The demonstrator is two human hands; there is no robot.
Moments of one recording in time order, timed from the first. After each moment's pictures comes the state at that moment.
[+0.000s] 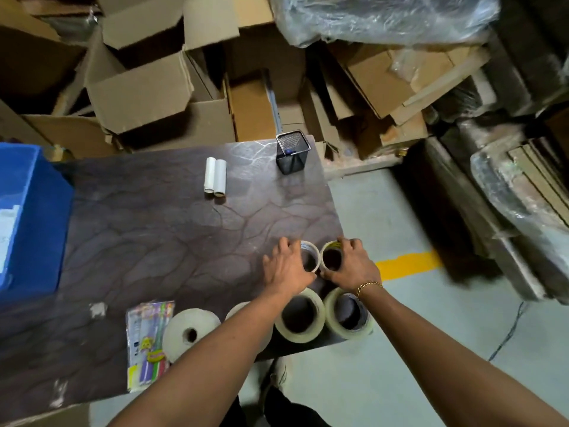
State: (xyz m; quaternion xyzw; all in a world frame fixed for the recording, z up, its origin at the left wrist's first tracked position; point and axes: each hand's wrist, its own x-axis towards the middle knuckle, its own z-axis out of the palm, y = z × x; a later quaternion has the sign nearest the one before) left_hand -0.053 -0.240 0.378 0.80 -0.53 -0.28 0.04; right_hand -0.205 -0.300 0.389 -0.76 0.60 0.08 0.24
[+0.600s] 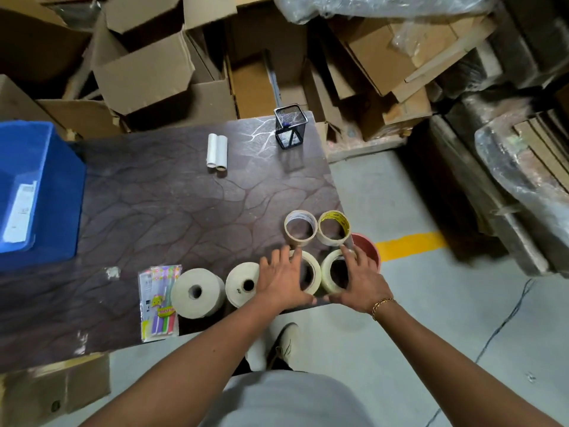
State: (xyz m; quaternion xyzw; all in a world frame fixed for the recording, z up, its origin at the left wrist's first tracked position) left_hand -0.083 -0.145 0.383 0.74 -0.63 -0.23 -0.06; right_hand -0.276 -0.208 0.374 -0.78 0.55 0.12 0.26
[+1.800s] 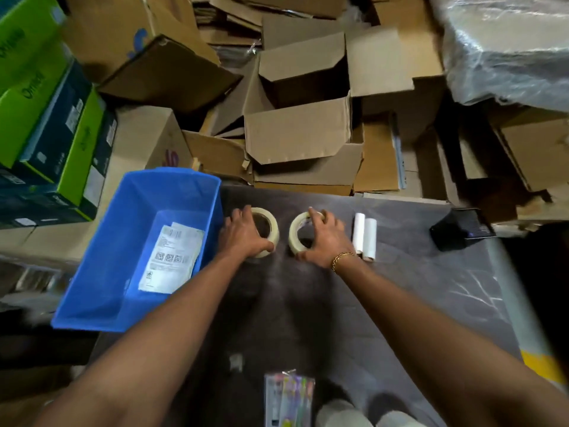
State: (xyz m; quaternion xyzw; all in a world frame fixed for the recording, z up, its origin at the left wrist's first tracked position) left_hand 0.419 -0.213 0.397 0.90 -0.34 -0.24 0.07; right_hand 0.250 -0.327 0.392 -0.88 0.40 0.08 0.25
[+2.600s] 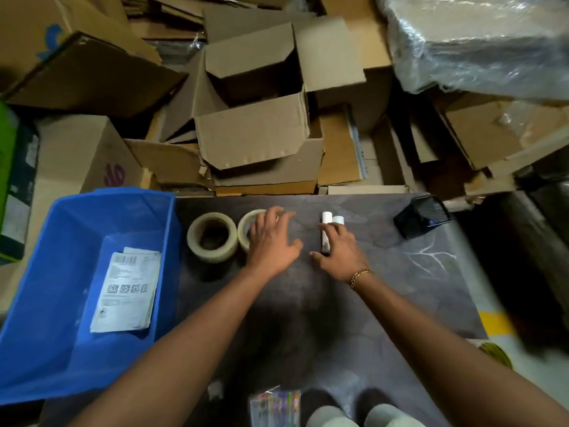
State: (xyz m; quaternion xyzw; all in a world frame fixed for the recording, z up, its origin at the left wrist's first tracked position) left_hand 0.337 -0.278 0.390 0.81 -0.53 -0.17 0.19; right_hand 0.177 -0.357 0.380 -0.83 0.50 0.03 0.25
